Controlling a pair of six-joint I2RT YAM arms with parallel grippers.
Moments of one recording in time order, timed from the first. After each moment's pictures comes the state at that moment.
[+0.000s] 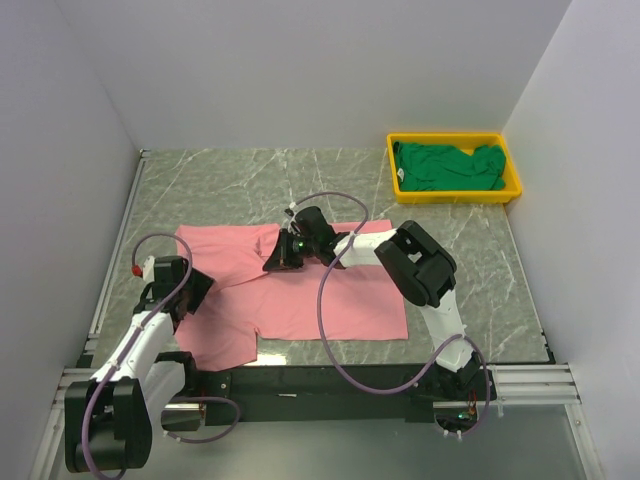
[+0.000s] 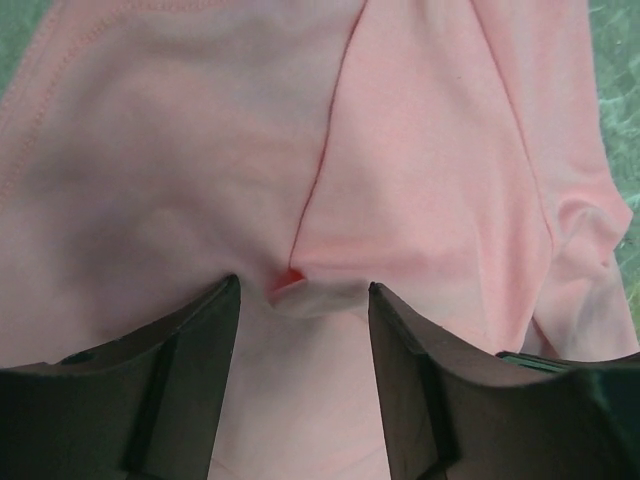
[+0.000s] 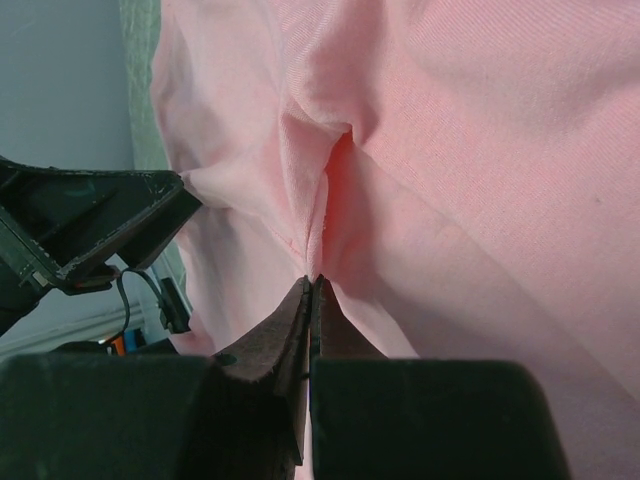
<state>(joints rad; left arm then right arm) 0.05 0.92 0.31 -0.24 -0.06 -0.98 0.76 2.16 1.28 0.27 -0.50 0.88</state>
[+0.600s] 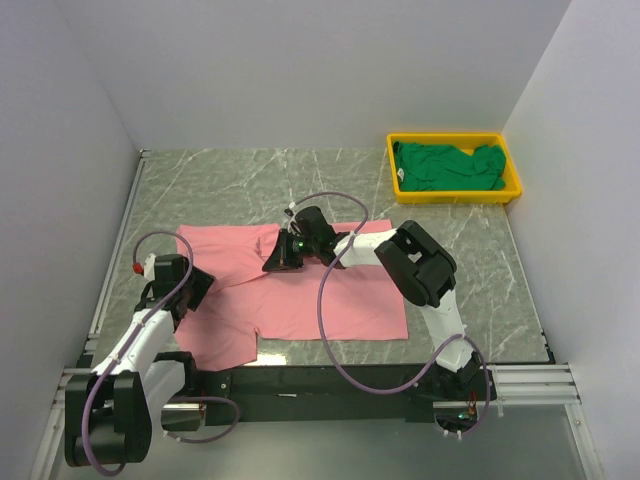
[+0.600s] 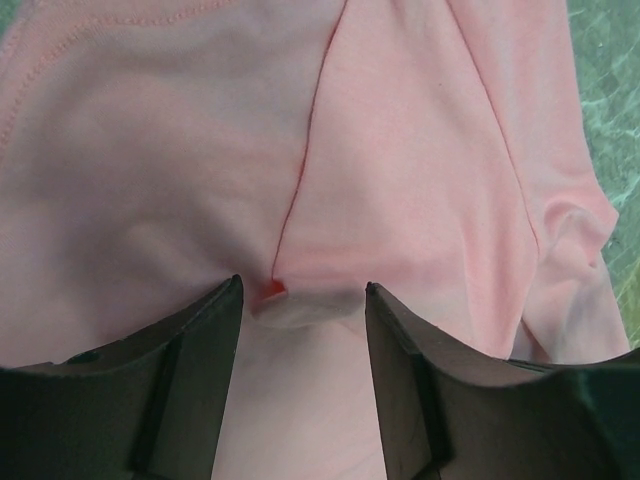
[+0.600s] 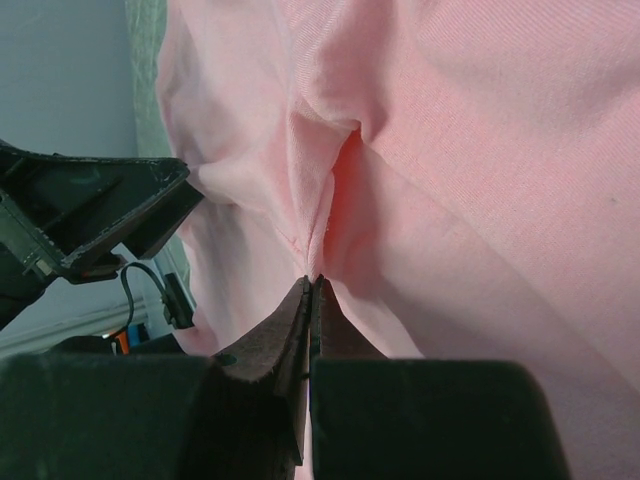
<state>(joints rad) 0.05 0.94 0.31 -0.18 -0.05 -0.98 0.76 2.16 1.28 0.27 -0.51 0.88</state>
